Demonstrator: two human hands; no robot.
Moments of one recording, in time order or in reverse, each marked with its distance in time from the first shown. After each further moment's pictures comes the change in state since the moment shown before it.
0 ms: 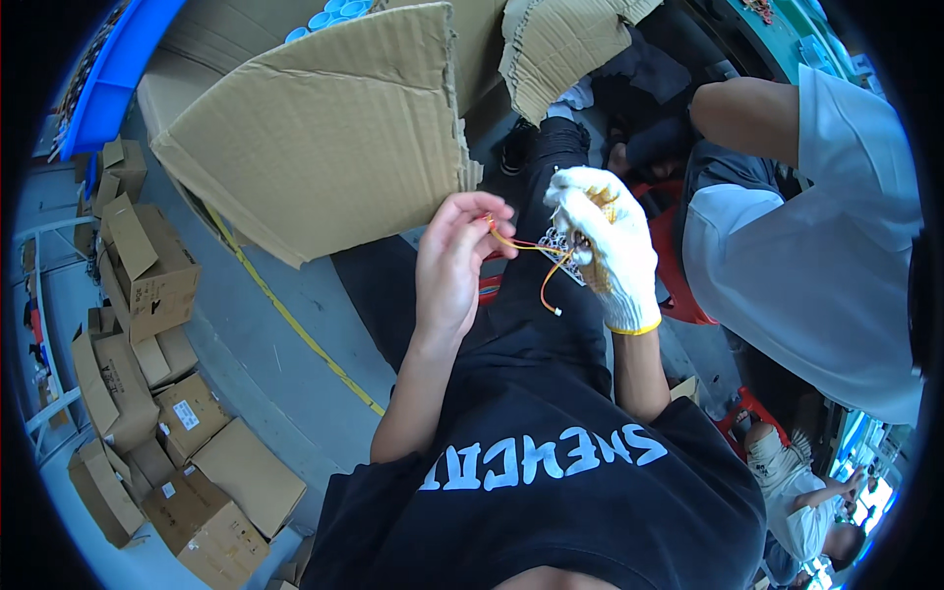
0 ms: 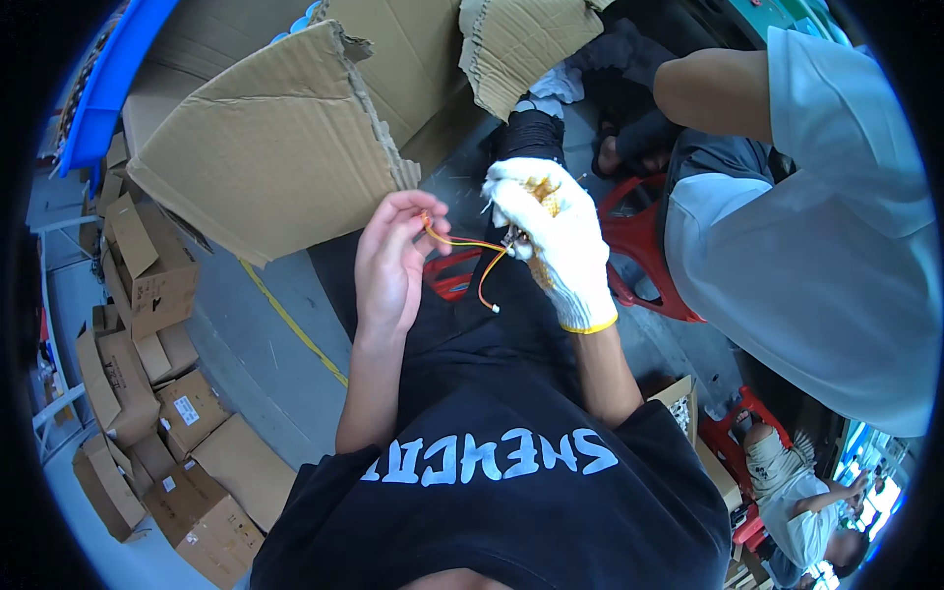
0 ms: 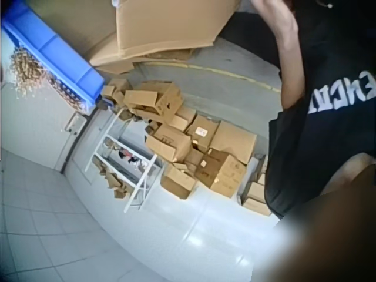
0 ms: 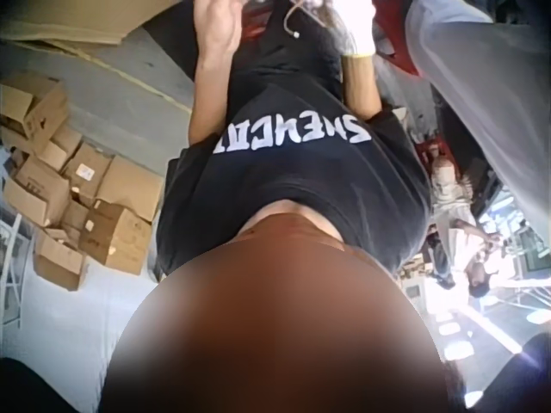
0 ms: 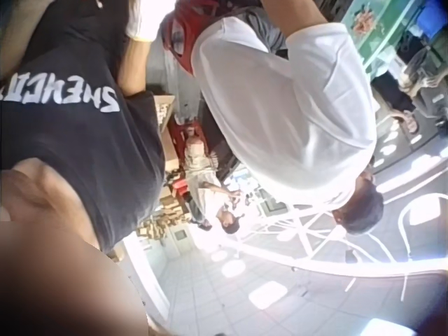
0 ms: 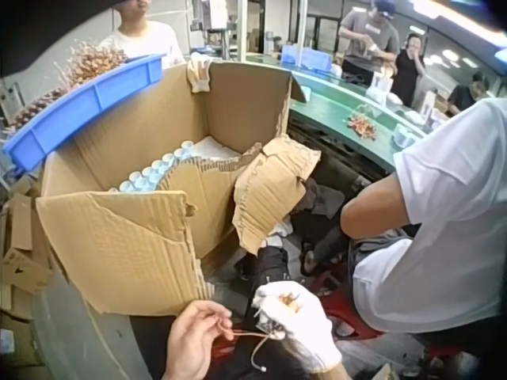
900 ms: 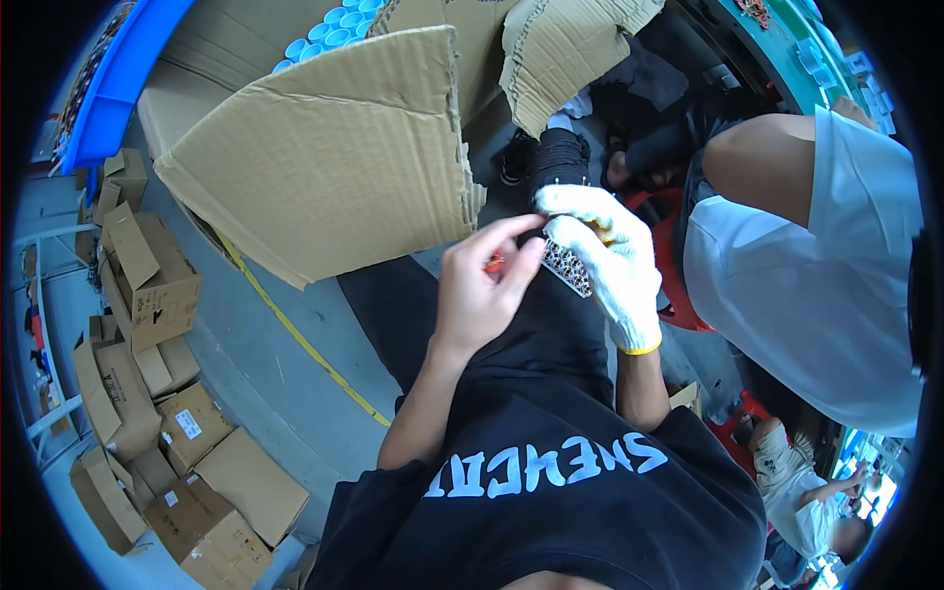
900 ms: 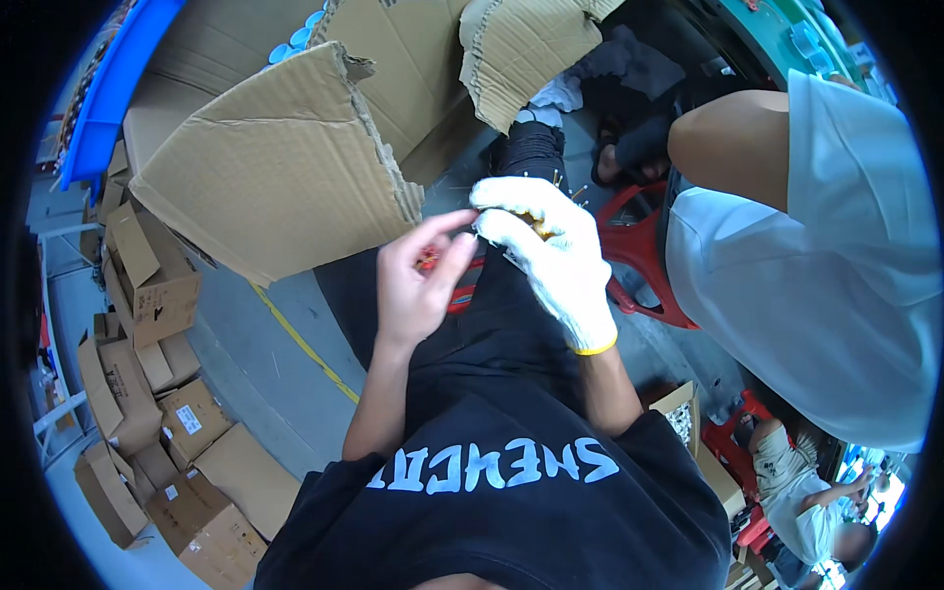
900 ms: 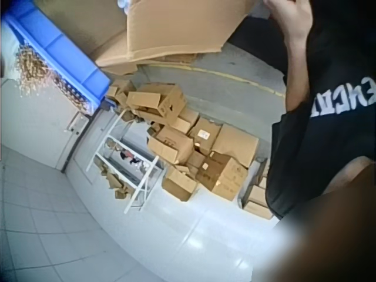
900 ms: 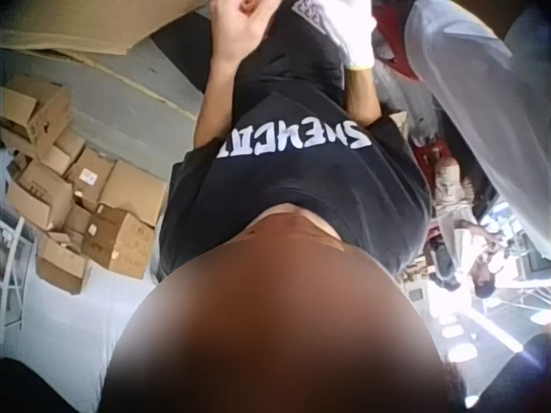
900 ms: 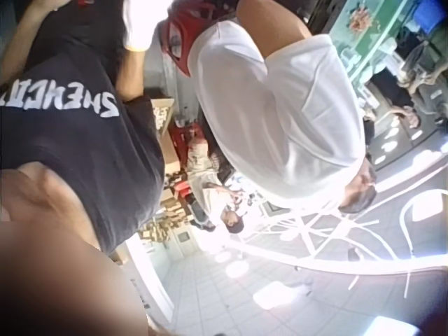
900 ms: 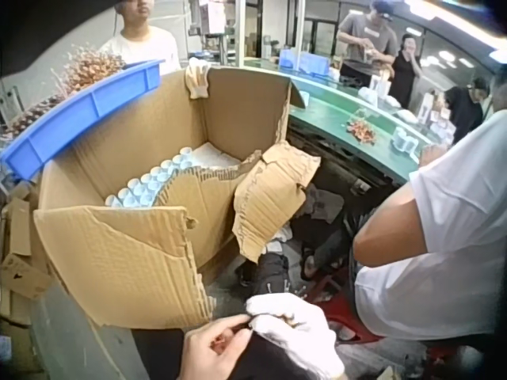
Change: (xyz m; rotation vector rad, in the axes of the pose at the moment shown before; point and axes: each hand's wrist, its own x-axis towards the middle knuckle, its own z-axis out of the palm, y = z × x) left_hand 0.003 0.004 0.024 0.912 -0.007 0.329; right_hand 0.000 -0.005 0.005 -0.313 -0.123 -0.214
